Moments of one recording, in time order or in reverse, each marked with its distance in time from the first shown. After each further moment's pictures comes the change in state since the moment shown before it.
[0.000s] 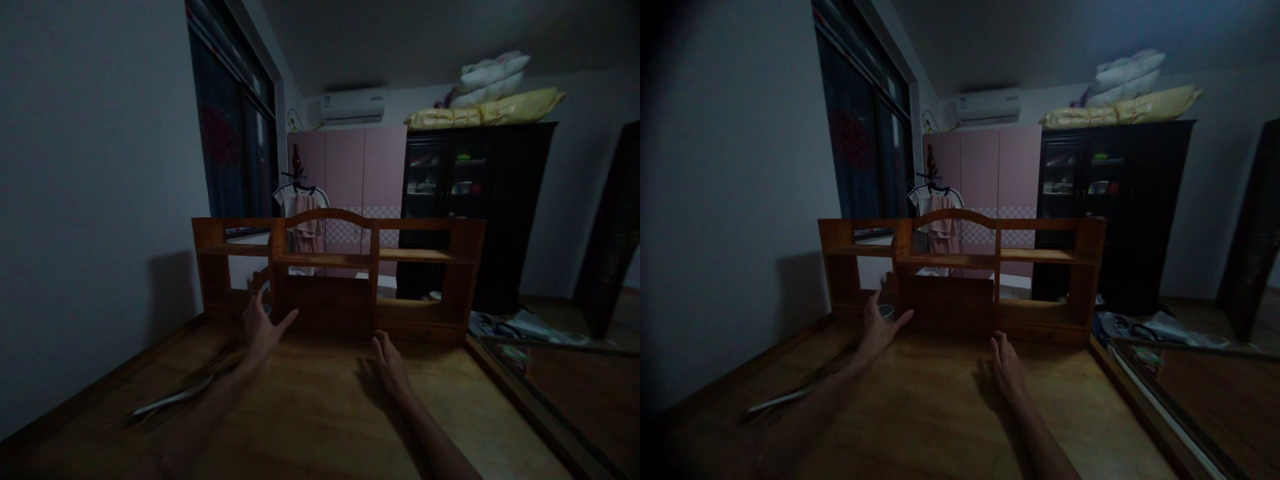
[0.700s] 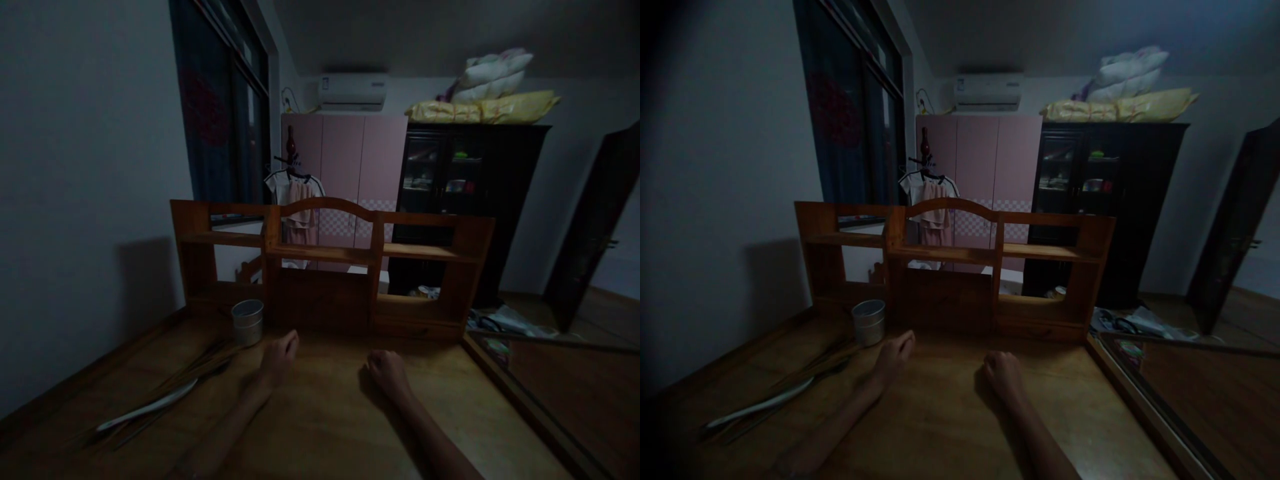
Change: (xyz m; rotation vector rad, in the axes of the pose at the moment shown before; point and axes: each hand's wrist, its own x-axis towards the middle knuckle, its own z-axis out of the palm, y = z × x) left_hand -0.054 -0.067 0.077 0.111 -0.453 0.376; right_hand -0.001 0.008 0.012 -0.456 -0.212 0.013
